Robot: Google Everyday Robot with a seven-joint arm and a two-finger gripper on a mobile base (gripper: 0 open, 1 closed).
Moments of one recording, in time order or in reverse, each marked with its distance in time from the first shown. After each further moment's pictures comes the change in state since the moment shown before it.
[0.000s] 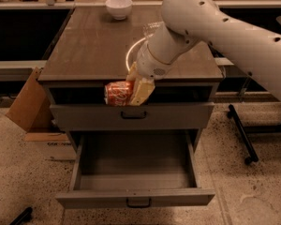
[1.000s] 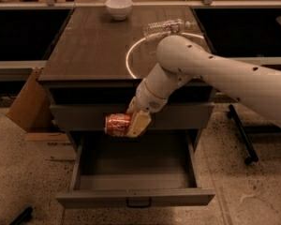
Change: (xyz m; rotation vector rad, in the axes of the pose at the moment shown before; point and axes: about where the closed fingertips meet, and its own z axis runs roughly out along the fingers) arm 0.032 0.060 0.082 -0.153 -0.032 0.188
